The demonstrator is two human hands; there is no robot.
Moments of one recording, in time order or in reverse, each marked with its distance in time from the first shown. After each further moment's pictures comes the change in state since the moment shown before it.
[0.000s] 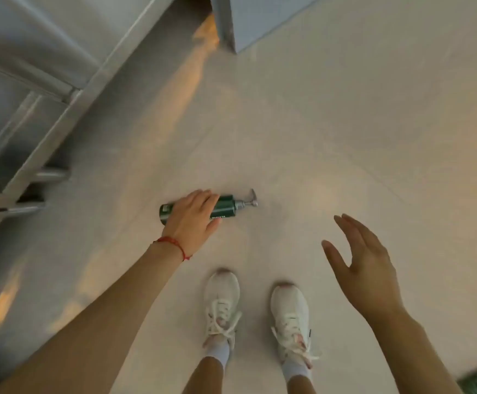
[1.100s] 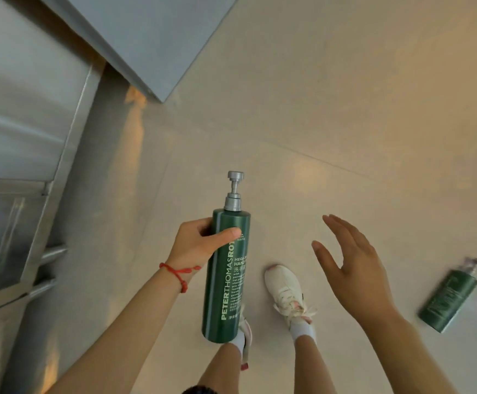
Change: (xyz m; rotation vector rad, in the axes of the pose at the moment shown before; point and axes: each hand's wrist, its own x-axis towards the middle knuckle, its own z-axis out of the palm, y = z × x) left_hand -0.037 0.140 -0.126 -1.133 -0.185 -0.243; right_hand -0.099 0.002 -0.083 0.235 0.203 0.219
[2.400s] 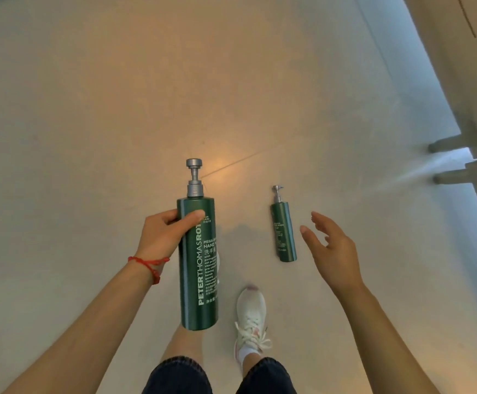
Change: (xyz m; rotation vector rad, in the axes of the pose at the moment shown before) left_hand -0.029 0.069 0.506 0.475 -0.392 0.090; right_hand -0.140 0.418 -0.185 0.654 0.467 0.778
